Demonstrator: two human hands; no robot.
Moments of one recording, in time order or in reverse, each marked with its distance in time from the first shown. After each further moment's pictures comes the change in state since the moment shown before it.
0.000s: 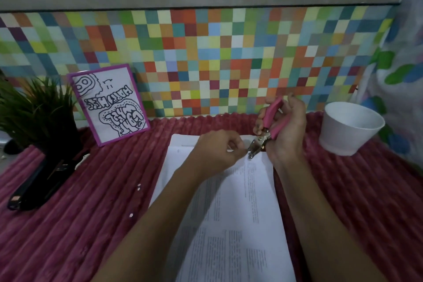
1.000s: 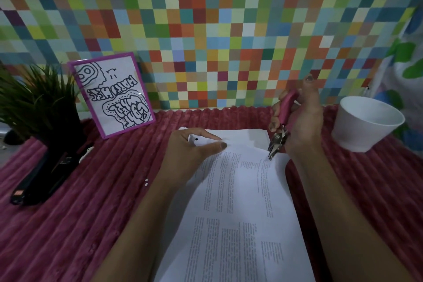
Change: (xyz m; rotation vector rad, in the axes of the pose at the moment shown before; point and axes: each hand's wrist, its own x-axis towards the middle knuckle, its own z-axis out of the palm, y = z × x) left_hand -0.042 -0.030 -0.023 -0.747 0.365 -0.175; right_hand 0.003 -0.007 0.007 -0.160 0.049 -0.022
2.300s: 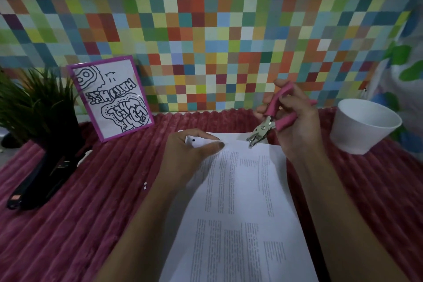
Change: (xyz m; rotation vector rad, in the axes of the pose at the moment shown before) left_hand -0.001 0.004 0.000 0.031 0.057 0.010; right_hand 0.002 -0.003 0.001 0.093 -0.224 -0.011
